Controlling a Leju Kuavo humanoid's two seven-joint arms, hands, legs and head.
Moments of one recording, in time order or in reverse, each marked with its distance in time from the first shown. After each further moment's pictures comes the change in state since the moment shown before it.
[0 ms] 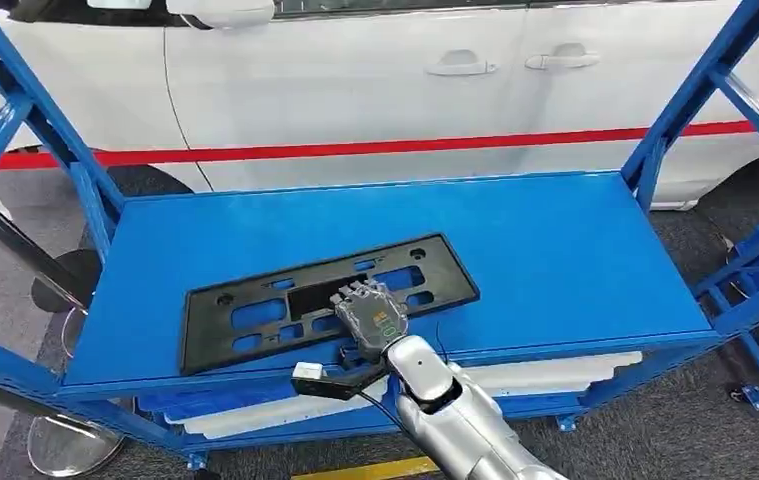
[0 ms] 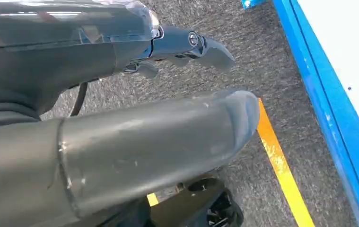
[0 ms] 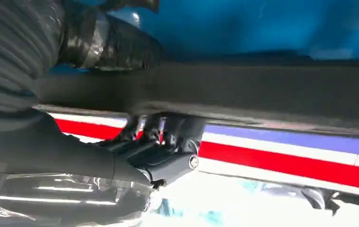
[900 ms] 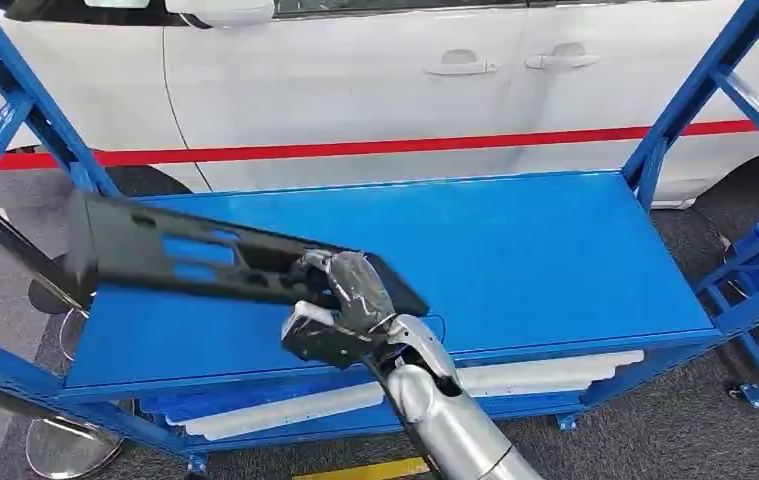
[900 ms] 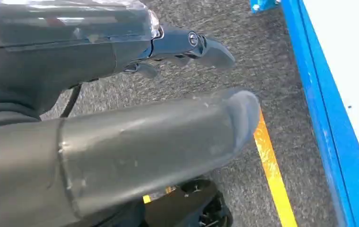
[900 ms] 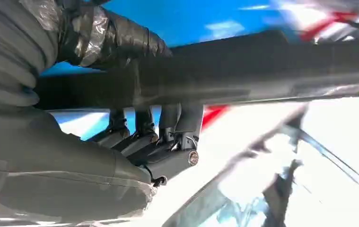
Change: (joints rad) left arm 0.012 0.005 0.040 0.008 0.076 0.006 -0.019; right arm 0.085 0.045 -0.029 -0.508 -0.925 0.186 -0.158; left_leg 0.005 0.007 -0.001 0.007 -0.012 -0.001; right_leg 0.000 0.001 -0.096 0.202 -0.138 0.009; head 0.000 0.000
